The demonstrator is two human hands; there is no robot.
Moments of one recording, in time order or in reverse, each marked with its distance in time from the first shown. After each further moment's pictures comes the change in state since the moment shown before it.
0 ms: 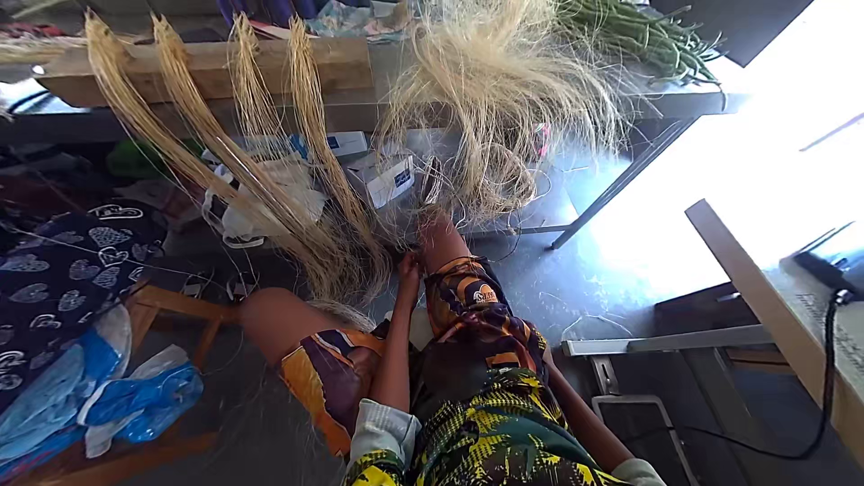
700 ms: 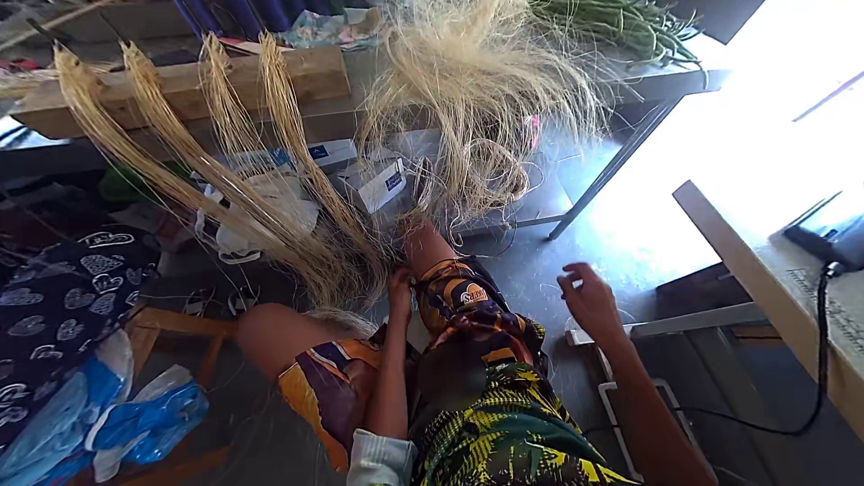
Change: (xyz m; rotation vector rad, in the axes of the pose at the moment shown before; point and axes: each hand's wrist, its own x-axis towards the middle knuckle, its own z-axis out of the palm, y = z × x) left_hand -0.032 0.017 -0.011 0.121 0.074 0.045; right_hand 0.041 0.054 -0.066 0.346 0.668 -0.346
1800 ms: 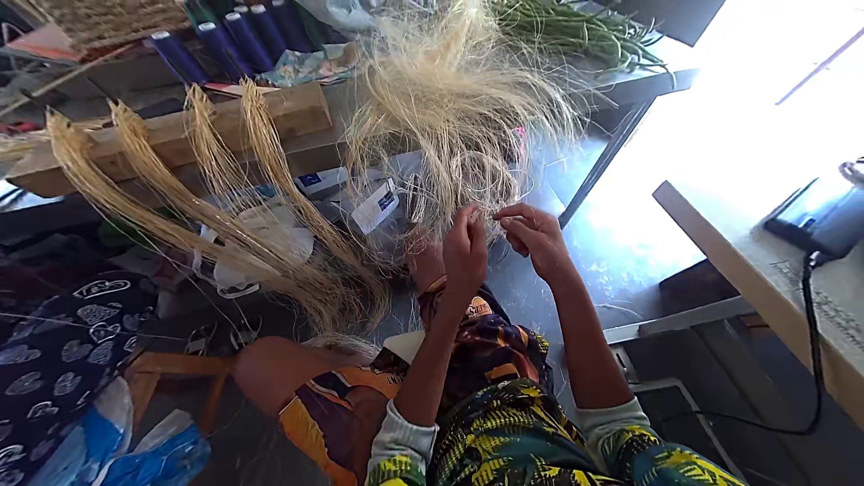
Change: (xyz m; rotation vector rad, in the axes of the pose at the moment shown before) left_hand -0.047 0.207 0.127 0.231 -0.212 0.526; right_hand 0.083 -0.089 0.007 0.861 -0.080 -0.396
